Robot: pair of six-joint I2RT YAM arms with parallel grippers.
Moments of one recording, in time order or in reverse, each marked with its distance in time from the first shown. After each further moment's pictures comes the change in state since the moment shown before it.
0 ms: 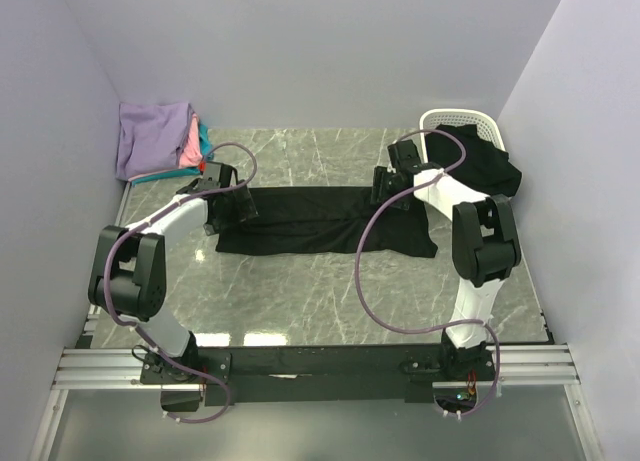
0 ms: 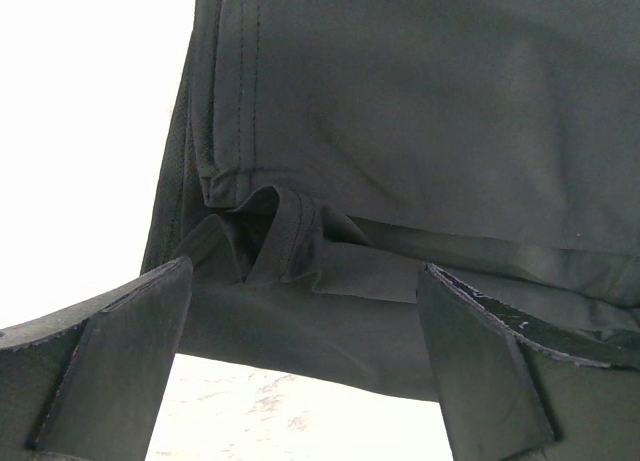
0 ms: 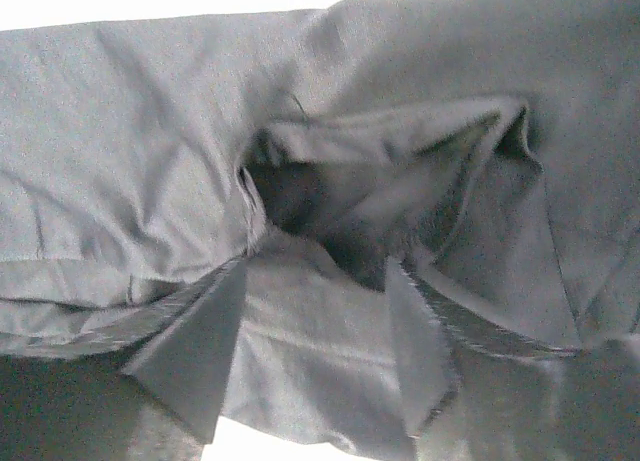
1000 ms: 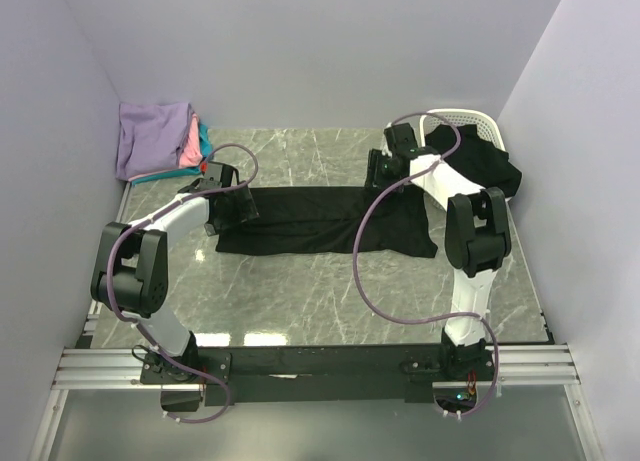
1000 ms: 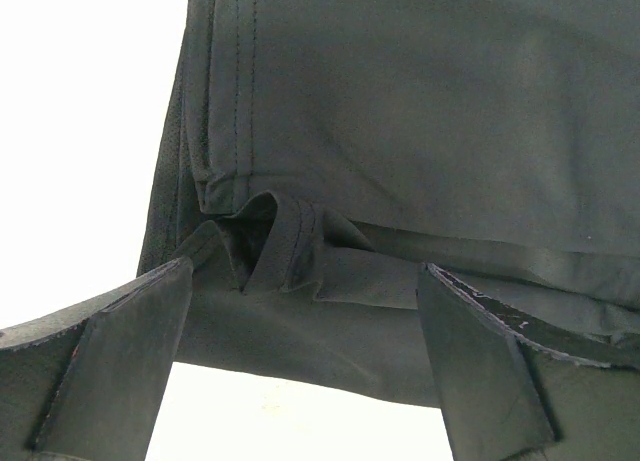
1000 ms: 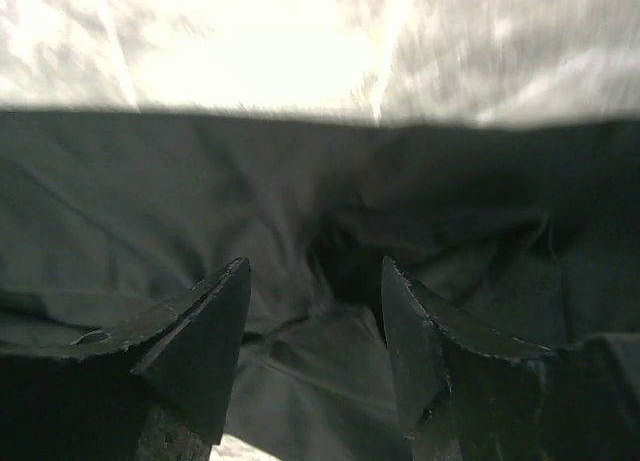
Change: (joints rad) left arm 0.000 0.028 0.007 0.002 0.007 0.007; right arm 0.000 0.111 0.238 -0.040 -0.044 -0.031
